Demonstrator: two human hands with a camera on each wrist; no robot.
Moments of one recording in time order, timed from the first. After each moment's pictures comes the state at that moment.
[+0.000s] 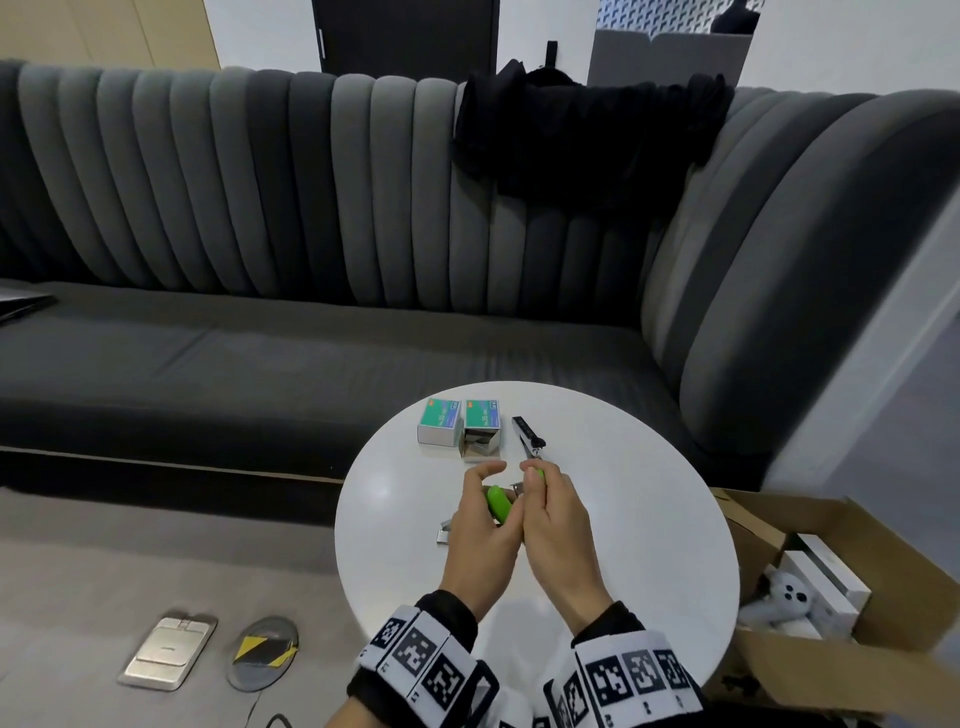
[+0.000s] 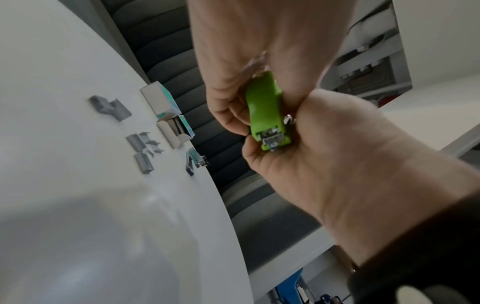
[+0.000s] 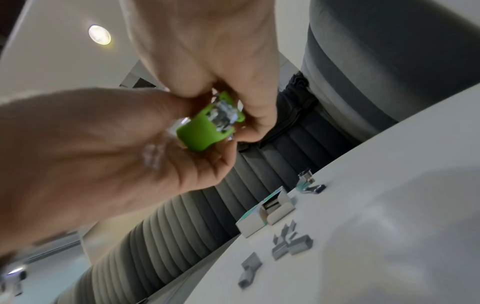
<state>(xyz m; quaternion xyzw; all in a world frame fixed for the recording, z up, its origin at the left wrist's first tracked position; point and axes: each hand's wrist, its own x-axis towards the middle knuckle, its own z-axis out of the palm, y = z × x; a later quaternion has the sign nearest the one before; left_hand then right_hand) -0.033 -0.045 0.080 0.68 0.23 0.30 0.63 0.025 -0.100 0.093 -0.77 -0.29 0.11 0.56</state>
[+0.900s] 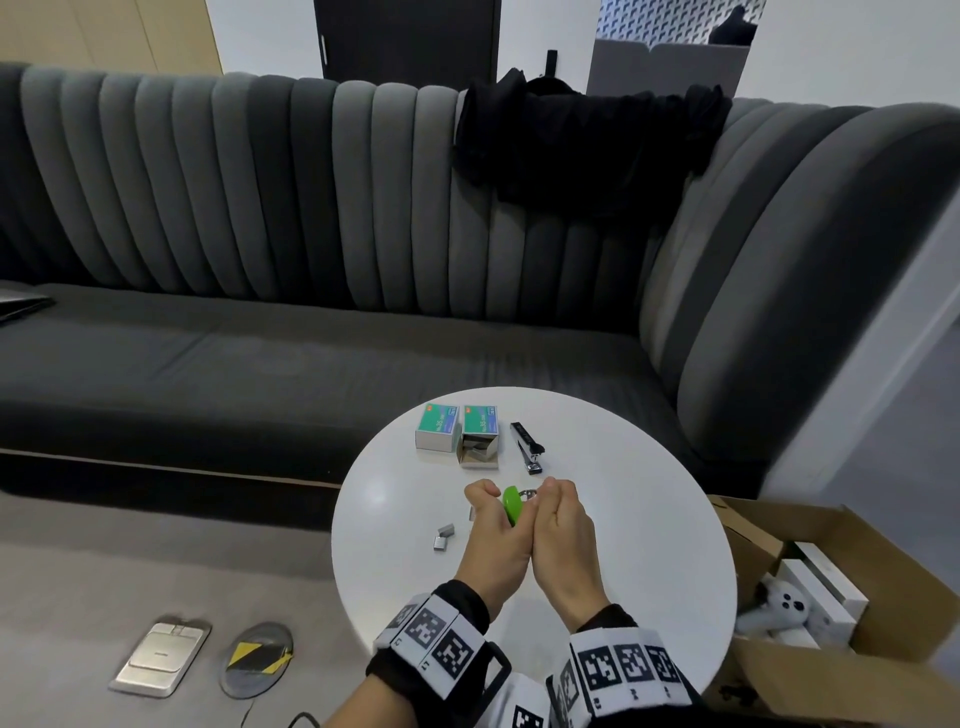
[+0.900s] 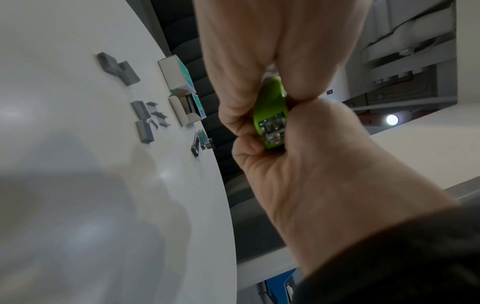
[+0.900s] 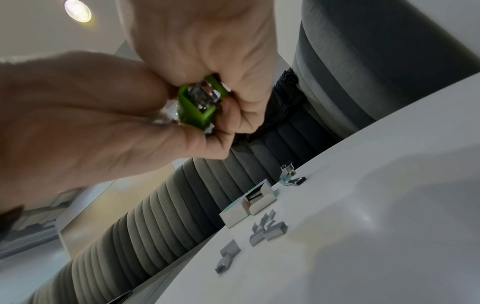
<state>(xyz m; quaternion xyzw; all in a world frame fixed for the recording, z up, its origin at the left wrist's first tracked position) -0.015 -0.046 0.073 0.63 0.24 0.23 0.71 0.035 -0.099 0.082 -0.78 -0.23 0.11 0.56</state>
